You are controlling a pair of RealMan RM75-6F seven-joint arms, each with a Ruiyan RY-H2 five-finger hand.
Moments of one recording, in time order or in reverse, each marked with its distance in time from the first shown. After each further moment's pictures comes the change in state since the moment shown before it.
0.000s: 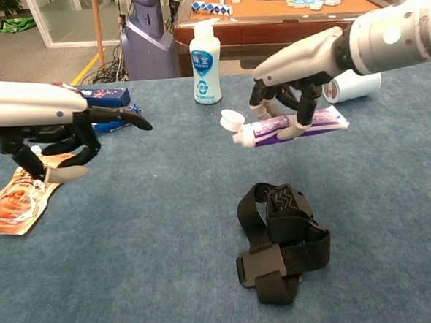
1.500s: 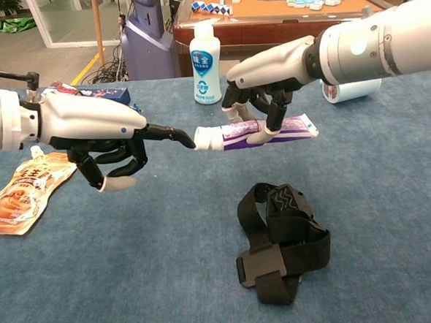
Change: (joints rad) left arm -0.163 -0.120 0.038 0.050 -0.177 -0.099 0.095; right arm 0.054 -0.062 -0.052 0.015 -0.029 0.107 0.138
